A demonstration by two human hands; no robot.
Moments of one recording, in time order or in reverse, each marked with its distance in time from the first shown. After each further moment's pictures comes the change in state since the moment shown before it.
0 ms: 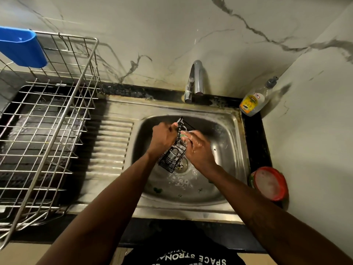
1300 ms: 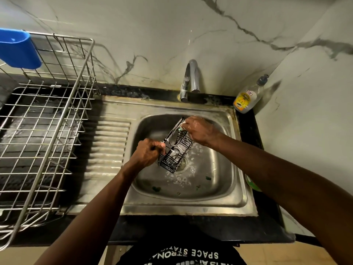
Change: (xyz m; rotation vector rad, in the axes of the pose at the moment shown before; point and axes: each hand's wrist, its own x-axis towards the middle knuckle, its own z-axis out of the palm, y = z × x) left_hand -0.043 -0.076 -0.018 -0.165 -0.158 0.270; right_hand 0.069 0.018 -0.037 -0.541 -0.624 -0.227
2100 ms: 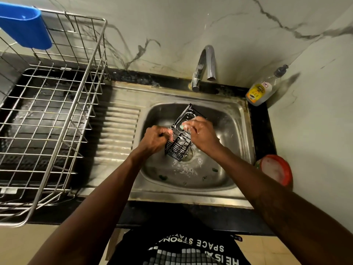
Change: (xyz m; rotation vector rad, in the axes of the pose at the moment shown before) left_hand 0.002 -0.006 -0.004 -0.046 -0.001 -0.031; right_hand -0.018 -0.066 0.031 0.575 0.367 0.243
